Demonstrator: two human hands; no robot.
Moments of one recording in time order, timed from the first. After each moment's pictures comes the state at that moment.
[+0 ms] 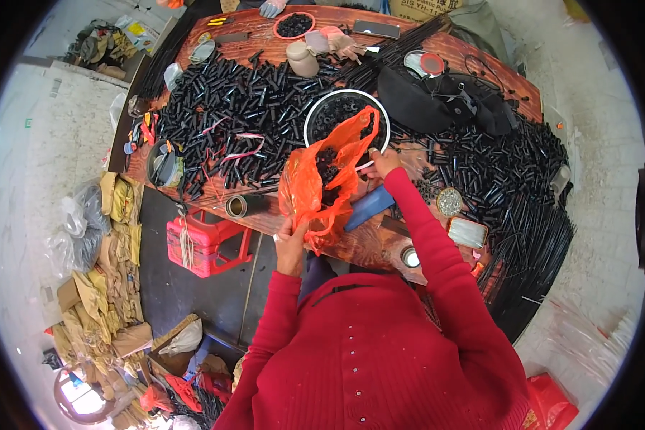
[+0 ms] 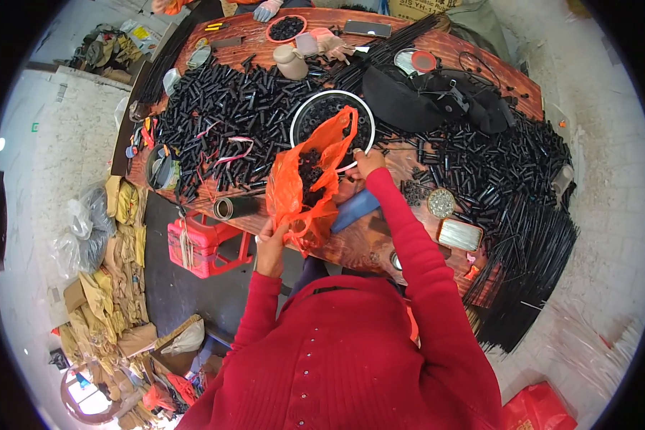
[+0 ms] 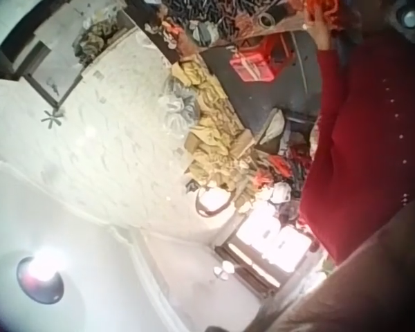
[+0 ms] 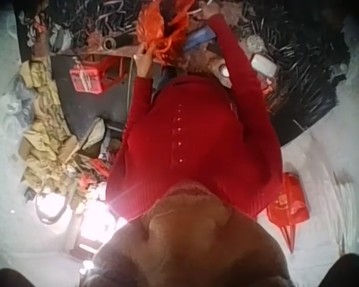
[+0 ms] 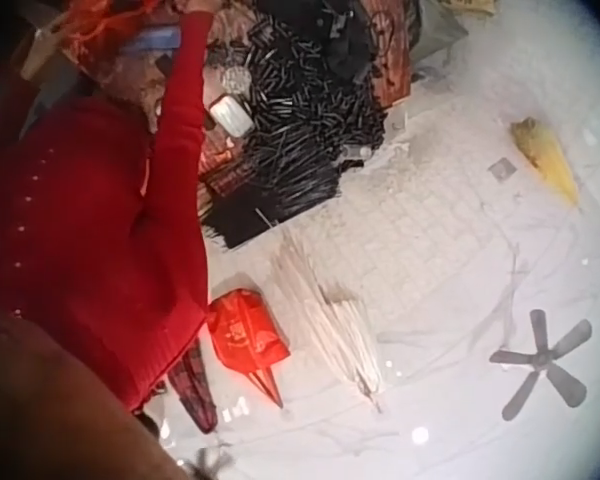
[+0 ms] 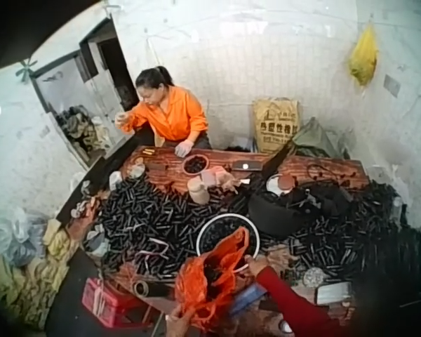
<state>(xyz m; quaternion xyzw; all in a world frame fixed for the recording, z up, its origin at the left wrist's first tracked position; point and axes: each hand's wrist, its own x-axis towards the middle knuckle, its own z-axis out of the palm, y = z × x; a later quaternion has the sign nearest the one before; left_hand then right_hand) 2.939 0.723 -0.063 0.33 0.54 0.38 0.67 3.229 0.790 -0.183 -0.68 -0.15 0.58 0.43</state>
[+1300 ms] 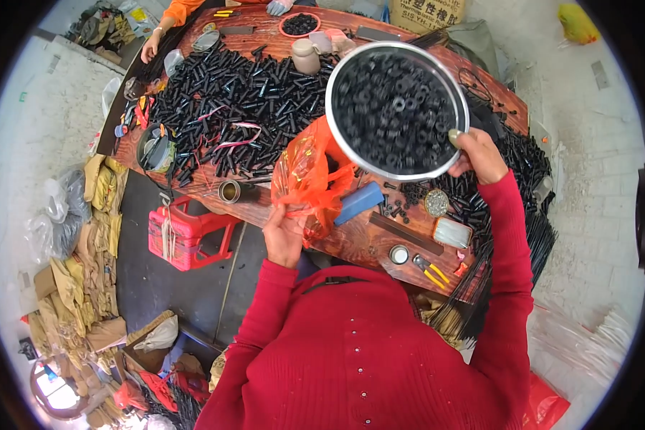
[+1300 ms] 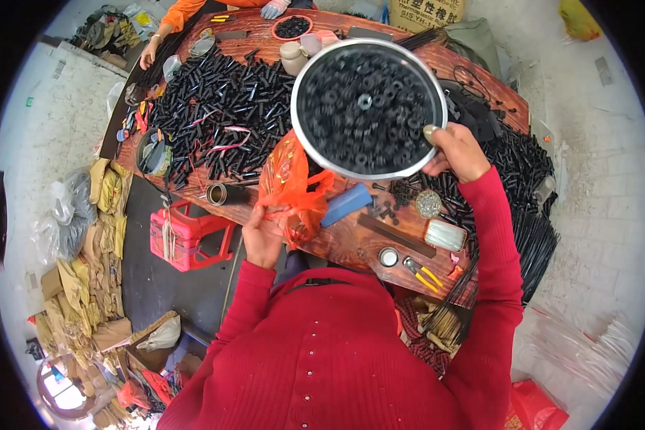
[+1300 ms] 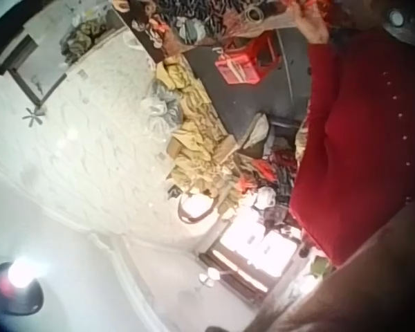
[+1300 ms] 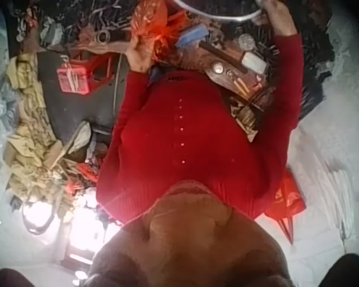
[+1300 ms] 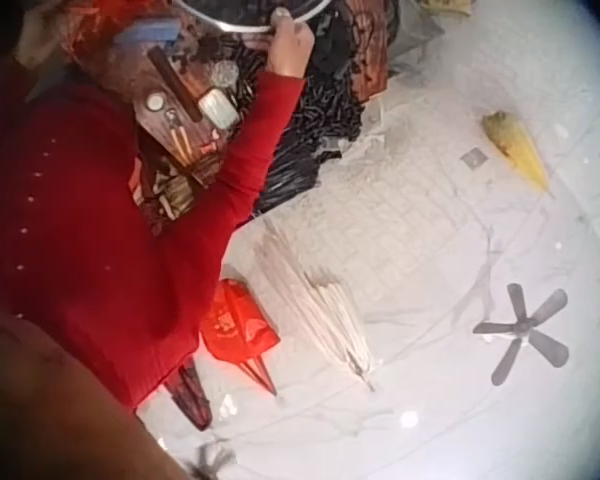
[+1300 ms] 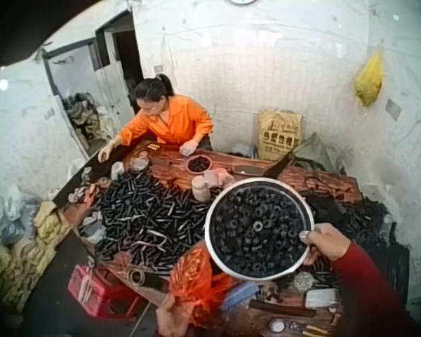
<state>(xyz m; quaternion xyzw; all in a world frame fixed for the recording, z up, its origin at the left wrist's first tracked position) 2.936 0.718 -0.044 0.11 0.35 0.53 0.76 3.320 0.716 0.109 -0.66 -0.36 0.53 0.38</state>
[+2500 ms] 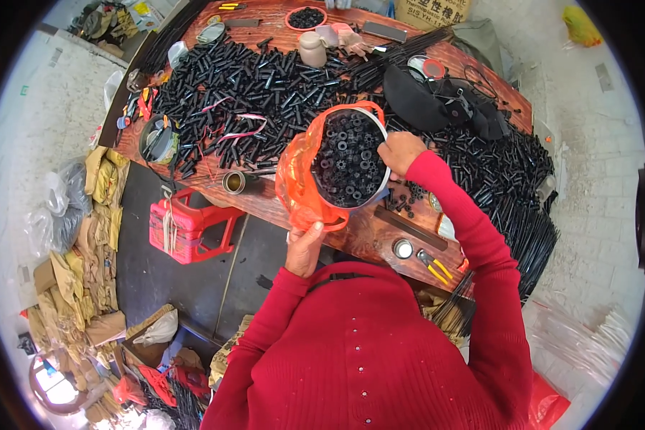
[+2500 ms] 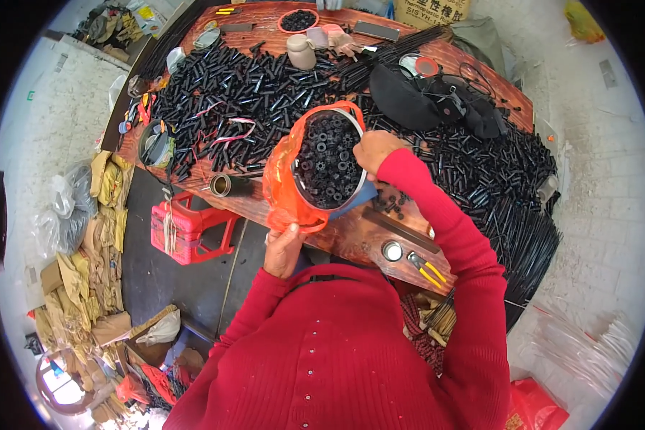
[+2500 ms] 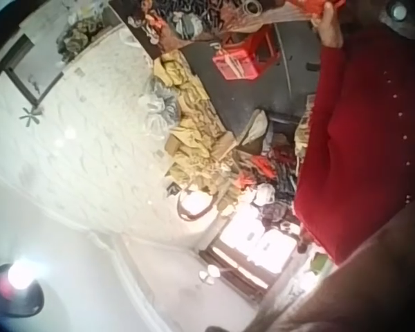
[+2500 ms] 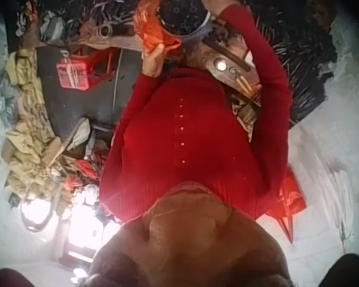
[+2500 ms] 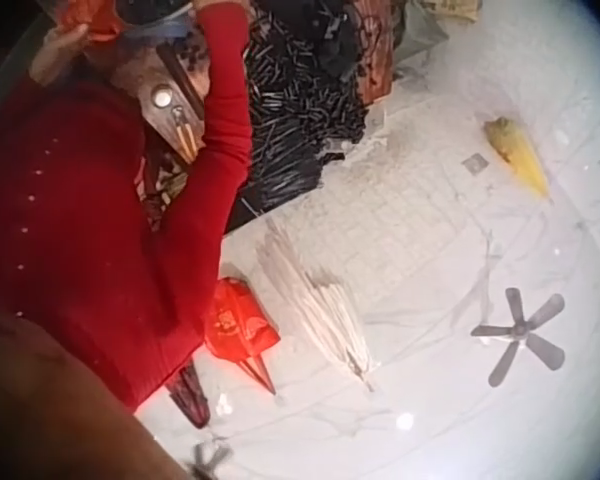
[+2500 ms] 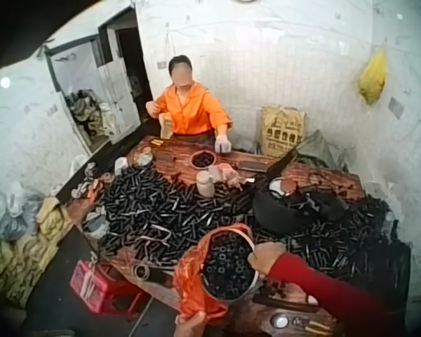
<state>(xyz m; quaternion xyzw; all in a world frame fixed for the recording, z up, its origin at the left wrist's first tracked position) 2.943 0.666 -0.045 0.18 0.34 0.48 0.79 3.221 0.774 0.026 -0.71 -0.63 0.30 0.00</state>
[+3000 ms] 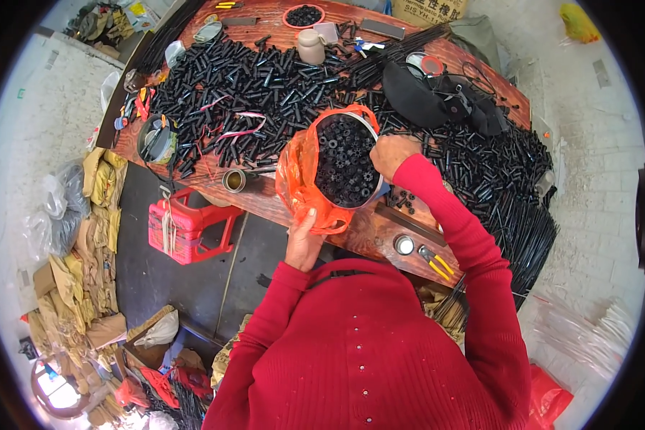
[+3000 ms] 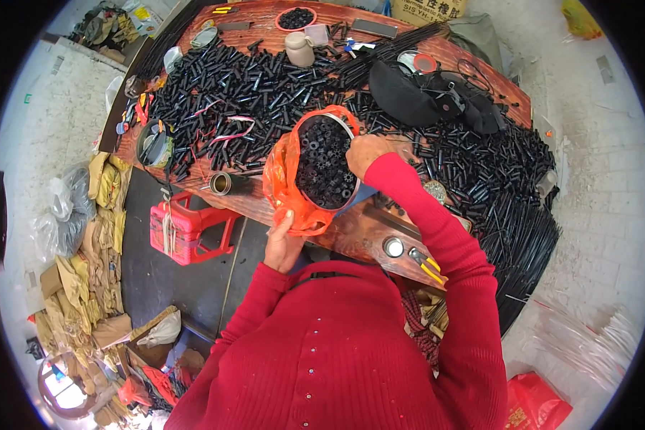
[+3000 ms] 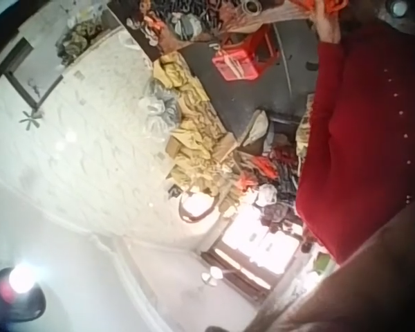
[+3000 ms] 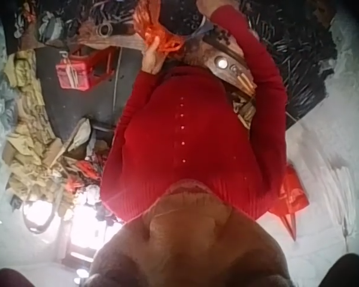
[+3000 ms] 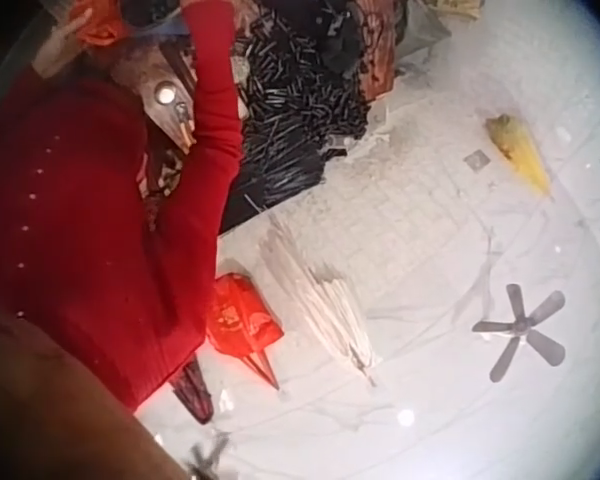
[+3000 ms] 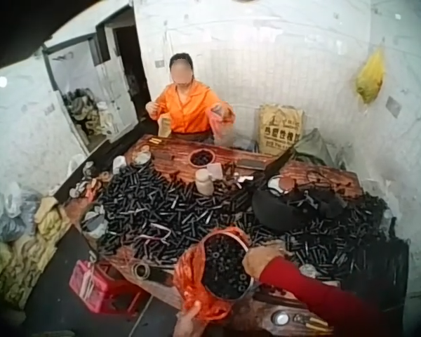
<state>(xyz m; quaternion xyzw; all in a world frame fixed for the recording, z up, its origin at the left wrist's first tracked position) 2.942 0.681 -0.041 0.12 0.35 0.43 0.82 3.193 0.762 0.023 -0.65 -0.74 0.16 -0.08</state>
